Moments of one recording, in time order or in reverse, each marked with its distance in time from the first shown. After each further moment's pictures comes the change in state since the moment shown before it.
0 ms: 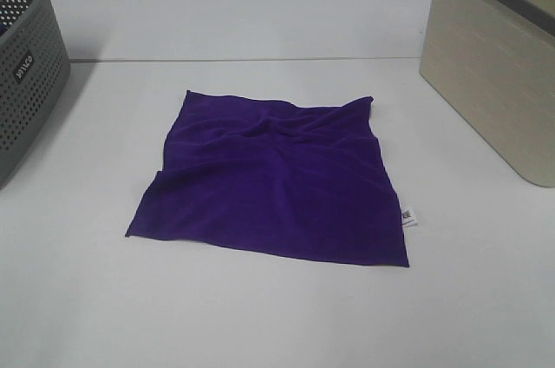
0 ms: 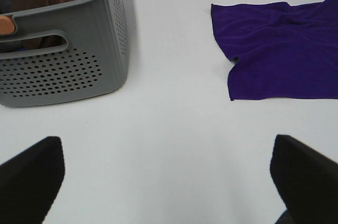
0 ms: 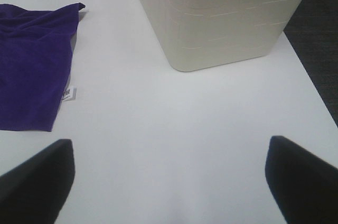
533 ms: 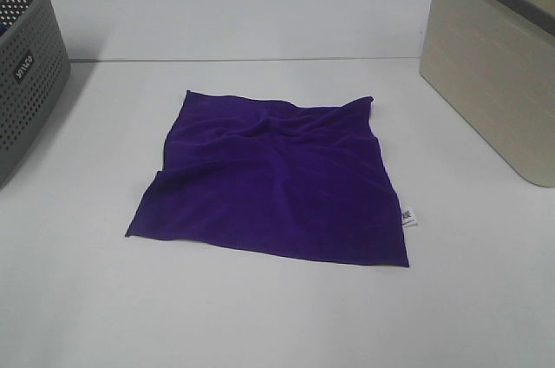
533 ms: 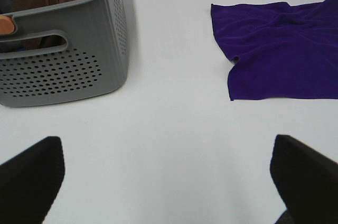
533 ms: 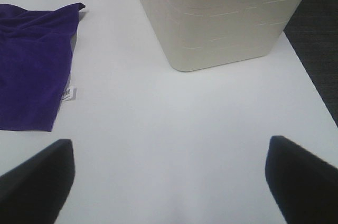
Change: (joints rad) left arm 0.000 0.000 0.000 0.000 0.000 -0.001; right arm 0.000 0.000 0.000 0.000 0.000 0.000
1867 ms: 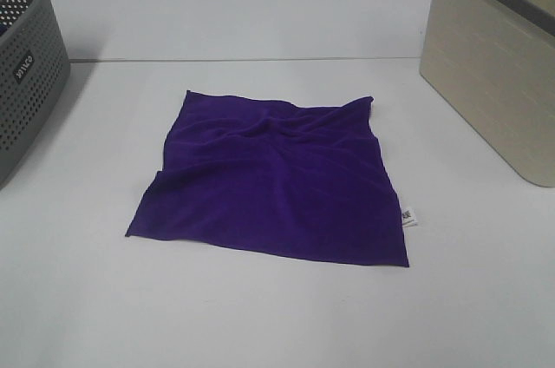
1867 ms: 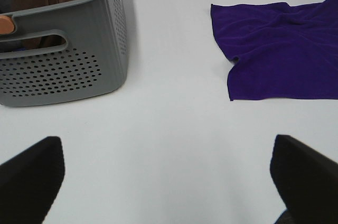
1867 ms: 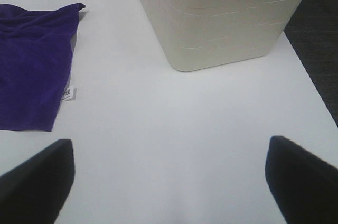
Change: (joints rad) left arm 0.000 0.000 0.000 -0.001 0.000 -0.002; right arm 0.000 0.000 0.000 0.000 0.000 0.000
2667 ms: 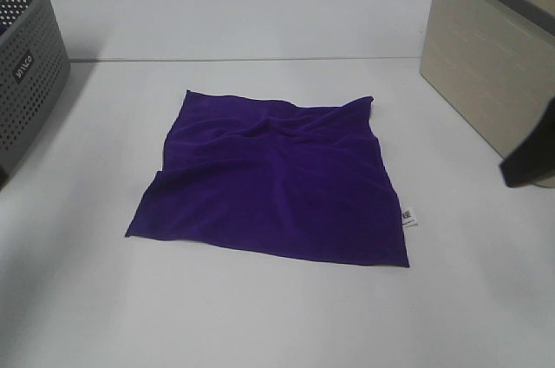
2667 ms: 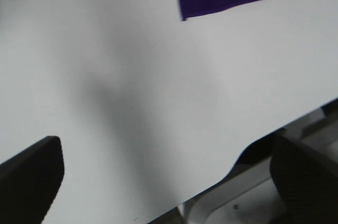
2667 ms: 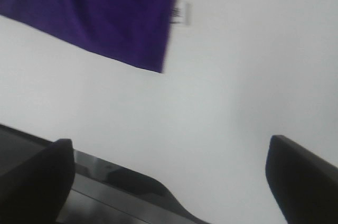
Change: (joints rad) left arm 0.000 1.361 -0.422 -0.277 -0.004 0.390; right arm 0.000 1.285 -0.280 0.556 -0.063 -0.449
